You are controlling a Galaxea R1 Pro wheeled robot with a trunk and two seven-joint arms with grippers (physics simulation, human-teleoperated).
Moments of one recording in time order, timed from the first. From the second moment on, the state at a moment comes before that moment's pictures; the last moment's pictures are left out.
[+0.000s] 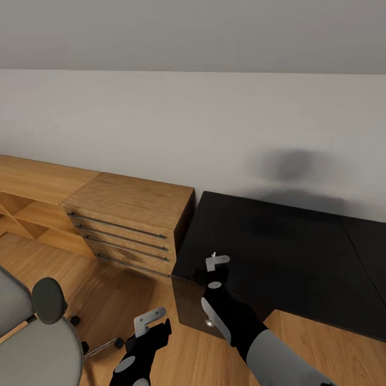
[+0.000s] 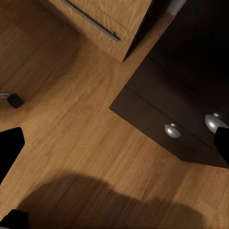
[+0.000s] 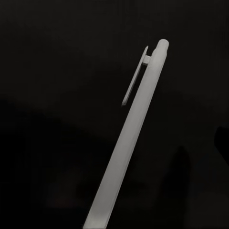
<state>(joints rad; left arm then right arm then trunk) -0.10 0.04 -0.59 -1.57 0.76 0.31 0.88 -0.67 0.17 0.58 -0.77 -0.30 0.31 -0.53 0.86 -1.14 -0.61</state>
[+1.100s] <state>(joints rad) -0.10 0.04 -0.59 -1.57 0.76 0.31 0.88 -0.68 0.17 0.57 -0.78 -0.35 0.32 -0.54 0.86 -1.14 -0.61</state>
